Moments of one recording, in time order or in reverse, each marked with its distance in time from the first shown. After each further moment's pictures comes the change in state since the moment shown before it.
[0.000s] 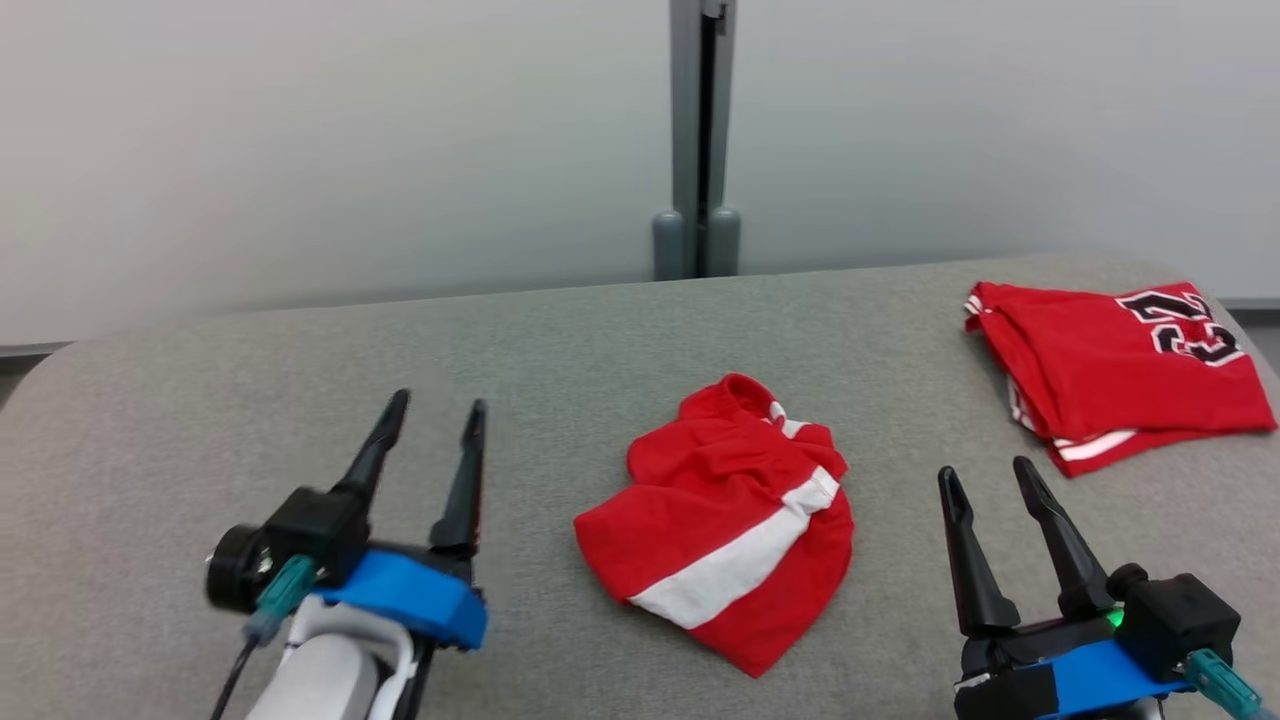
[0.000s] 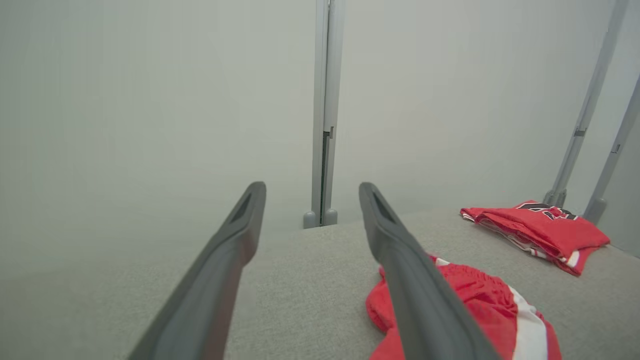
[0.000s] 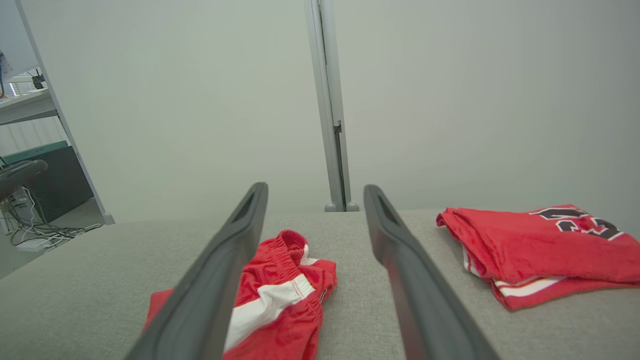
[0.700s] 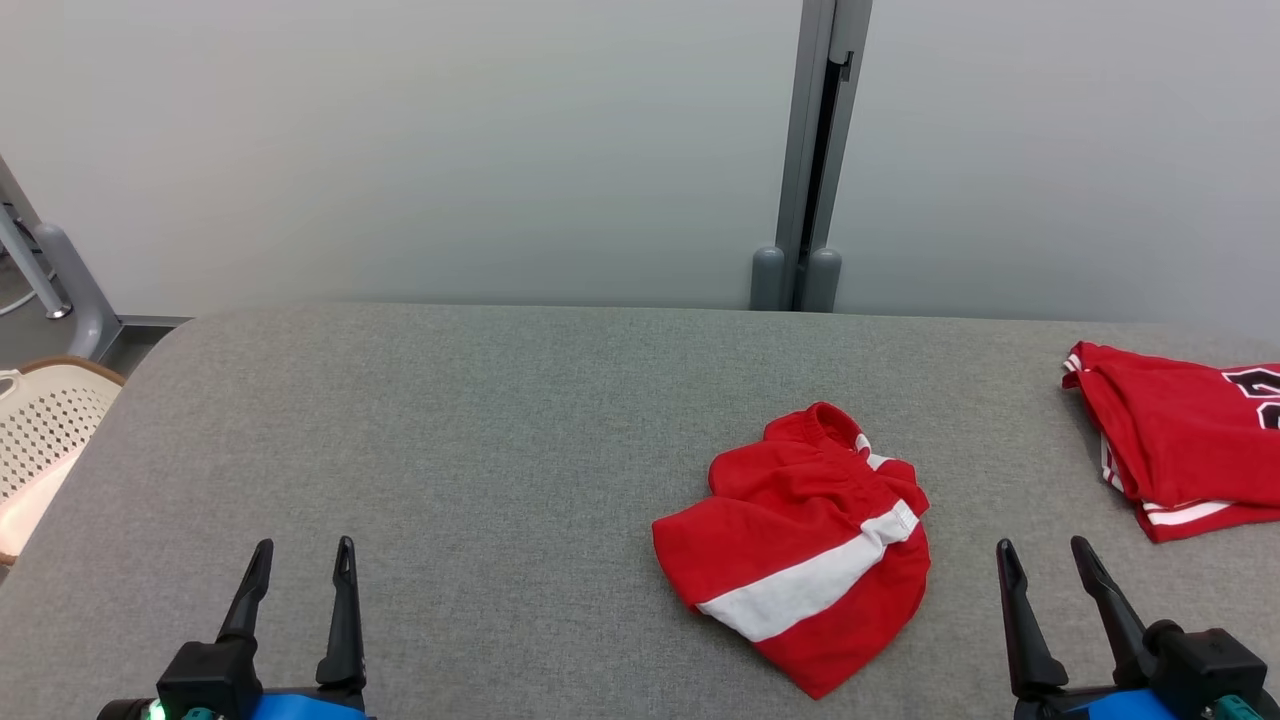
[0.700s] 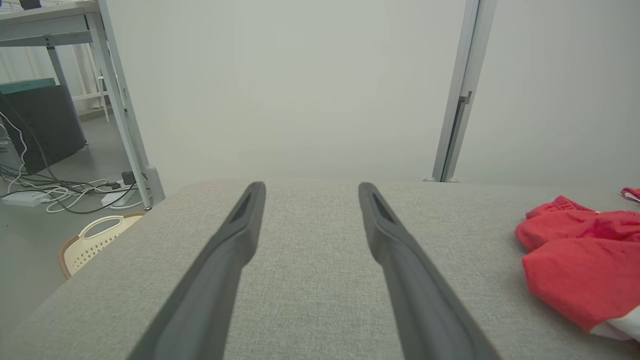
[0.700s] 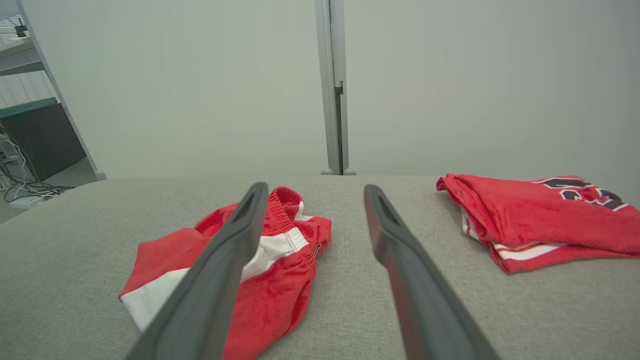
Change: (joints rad) left arm 0.301 0.023 0.243 -0.092 0.114 0.028 0.000; right arm 0.076 0.000 -0.114 0.085 -0.050 0.000 0.013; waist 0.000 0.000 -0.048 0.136
